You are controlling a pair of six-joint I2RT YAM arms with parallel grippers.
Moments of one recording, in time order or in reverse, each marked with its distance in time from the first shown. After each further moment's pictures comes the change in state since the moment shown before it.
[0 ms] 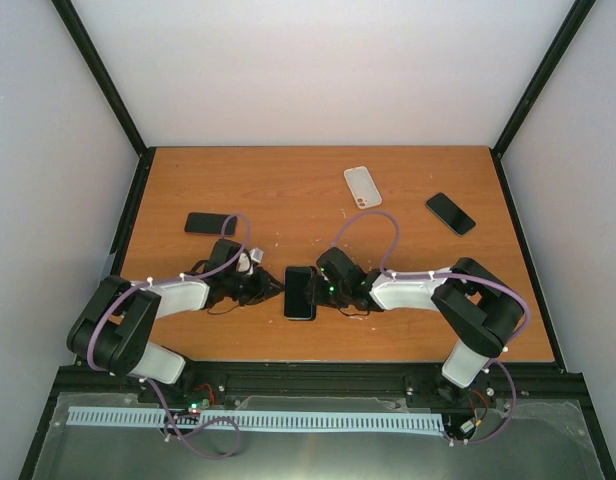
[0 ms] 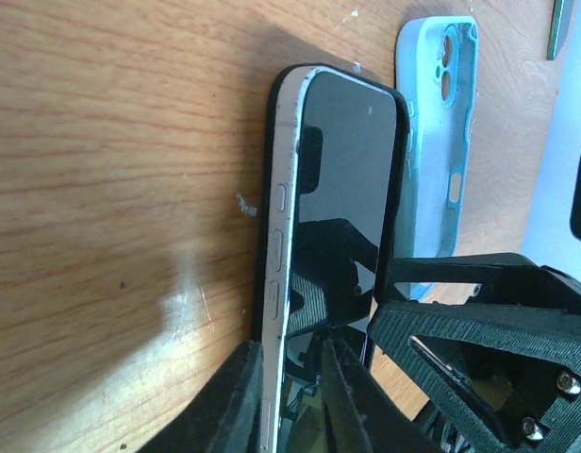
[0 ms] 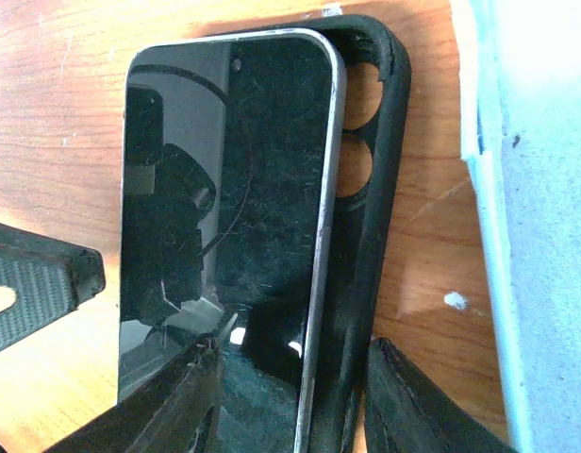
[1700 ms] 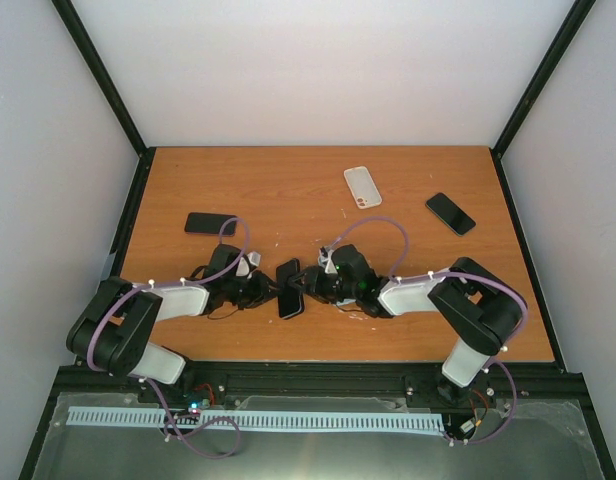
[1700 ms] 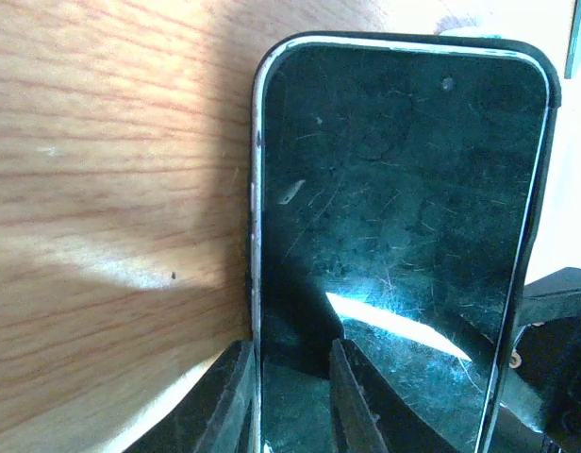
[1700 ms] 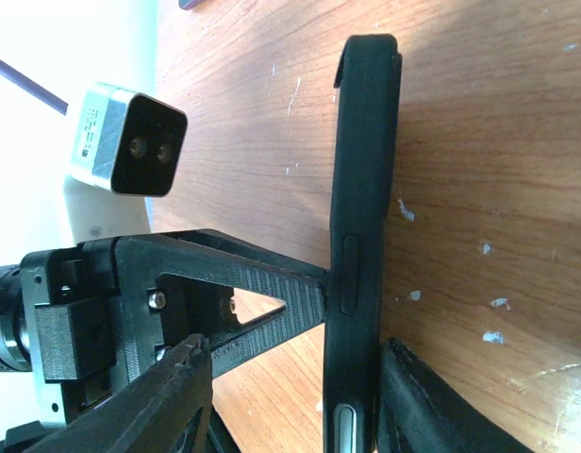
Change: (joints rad) left arm -0.017 -0.005 -0.055 0.072 -0.051 -0.039; right arm -0.046 -0.003 -0.130 0.496 -0.249 0.194
